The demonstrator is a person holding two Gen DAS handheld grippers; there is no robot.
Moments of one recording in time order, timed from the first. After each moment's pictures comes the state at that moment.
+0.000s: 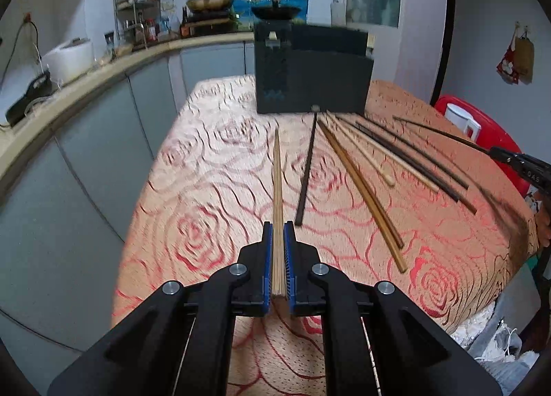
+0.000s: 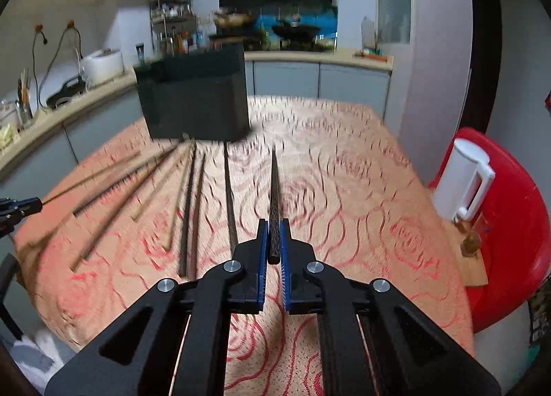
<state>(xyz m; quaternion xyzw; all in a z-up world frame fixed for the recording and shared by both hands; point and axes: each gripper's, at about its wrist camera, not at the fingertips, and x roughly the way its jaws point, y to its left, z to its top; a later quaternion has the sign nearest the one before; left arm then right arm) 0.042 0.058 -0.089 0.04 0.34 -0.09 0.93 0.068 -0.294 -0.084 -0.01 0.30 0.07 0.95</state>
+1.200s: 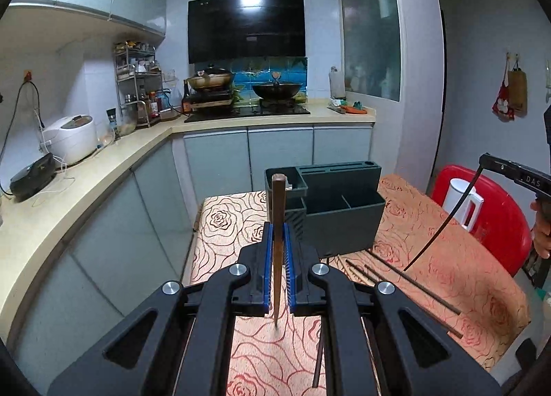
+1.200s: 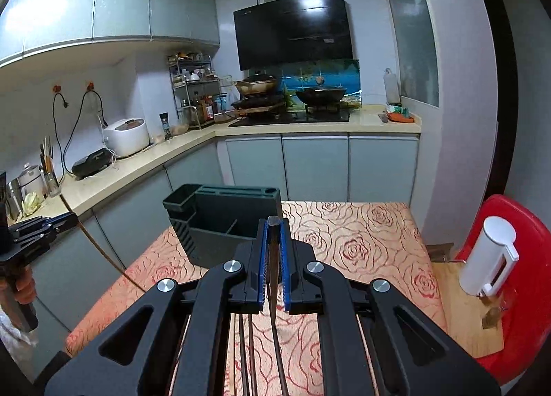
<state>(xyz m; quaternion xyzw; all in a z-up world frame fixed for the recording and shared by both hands) 0.132 0.055 0.061 0.04 0.23 -0.10 0.97 0.158 -0.271 0.058 0.04 0.21 0.12 0.97</state>
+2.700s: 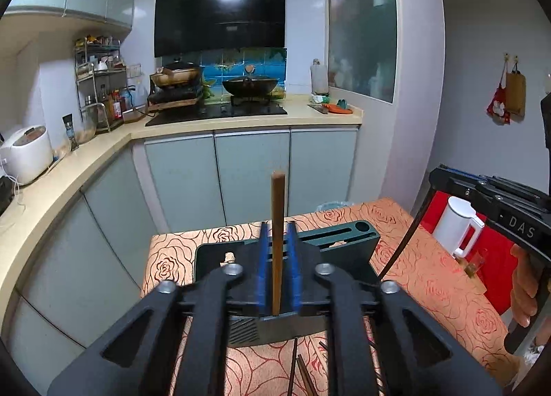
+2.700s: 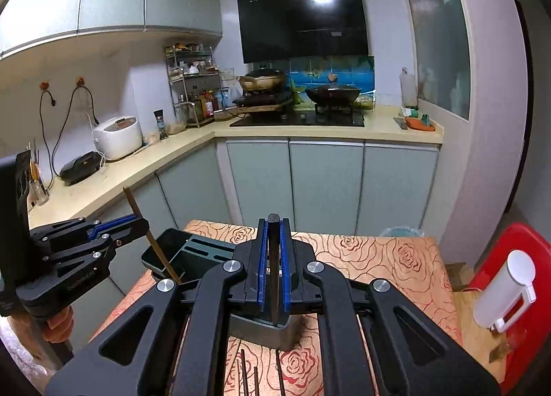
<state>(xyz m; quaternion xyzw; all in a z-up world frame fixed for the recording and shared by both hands) 0.288 -0.028 0.076 0.04 0.25 -0.14 0.96 0.282 -0.224 0.084 0.03 0.23 0.13 0.96</state>
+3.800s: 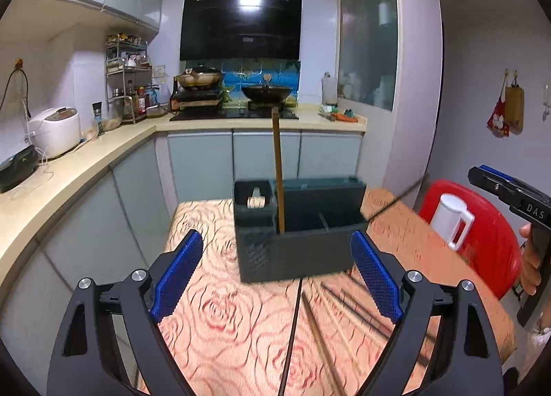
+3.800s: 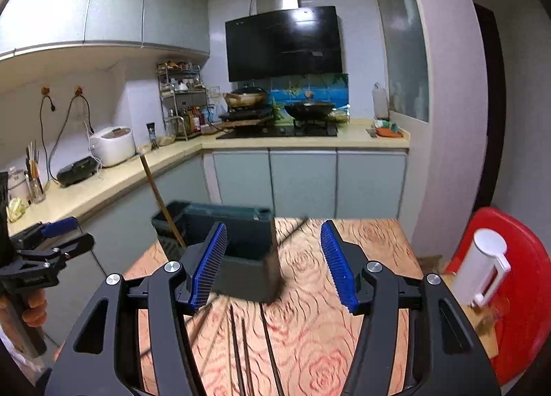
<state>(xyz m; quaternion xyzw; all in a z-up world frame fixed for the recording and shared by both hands) 0.158 0.020 0.045 0.02 0.22 -0.12 0.97 0.164 -0.259 0.059 0.03 0.19 0.08 0.98</state>
